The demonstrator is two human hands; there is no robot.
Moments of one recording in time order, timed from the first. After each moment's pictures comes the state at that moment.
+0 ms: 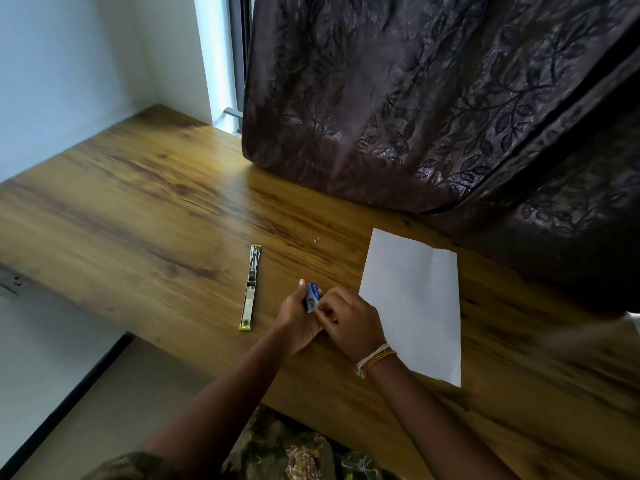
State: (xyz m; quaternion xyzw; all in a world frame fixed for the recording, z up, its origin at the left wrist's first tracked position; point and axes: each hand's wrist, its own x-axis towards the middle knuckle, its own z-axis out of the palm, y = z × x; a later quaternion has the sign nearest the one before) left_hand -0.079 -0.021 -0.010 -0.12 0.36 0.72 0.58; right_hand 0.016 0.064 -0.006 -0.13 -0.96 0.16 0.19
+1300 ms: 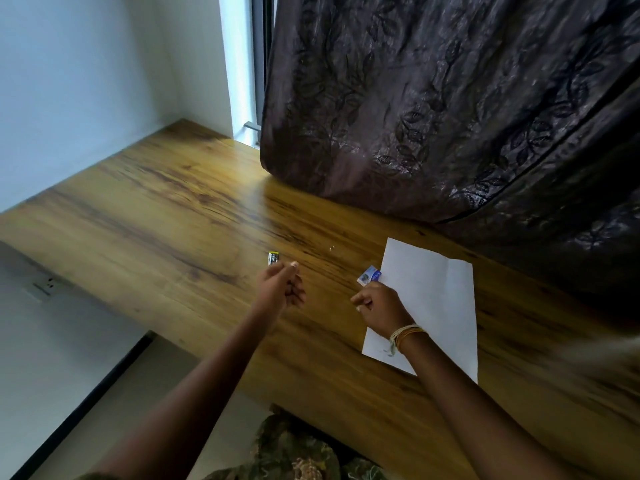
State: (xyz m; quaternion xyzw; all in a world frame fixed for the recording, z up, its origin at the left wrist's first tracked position) left_hand -0.137 -0.057 0.014 0.05 0.56 0.75 0.34; right_hand 0.003 0.114 0.001 -0.27 -0.92 0.29 0.02
